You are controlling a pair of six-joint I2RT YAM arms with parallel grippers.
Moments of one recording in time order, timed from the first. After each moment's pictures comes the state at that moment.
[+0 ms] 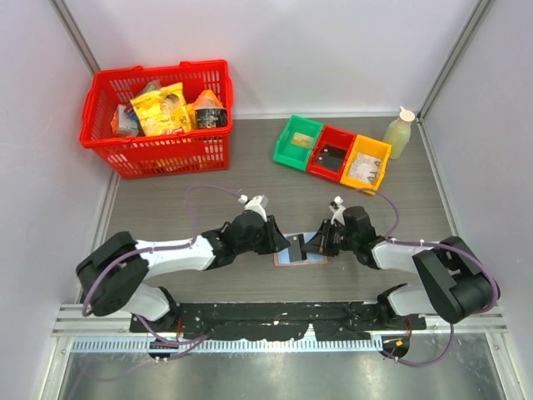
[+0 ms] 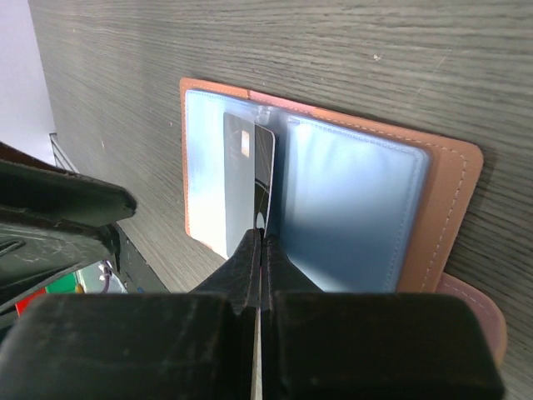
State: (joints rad) left arm -0.96 1.39 0.60 0.20 -0.04 -0.95; right arm 0.43 1.35 0.30 0.34 -0.53 0.73
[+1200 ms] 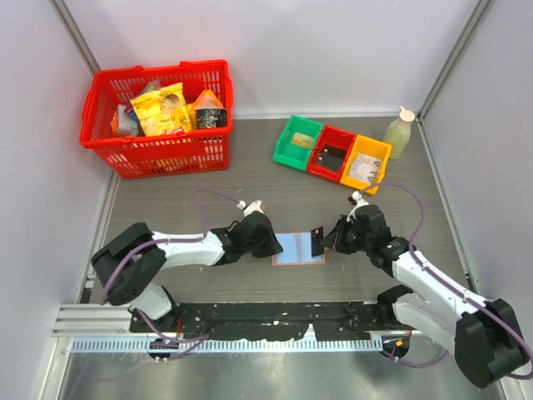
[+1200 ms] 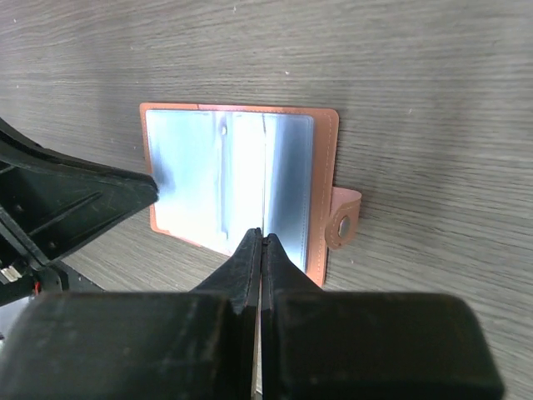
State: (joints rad) left arm -0.95 1.58 0.68 0.12 -0.07 -1.05; right arm 0.41 0.94 0.36 -0.16 -0.26 0.66
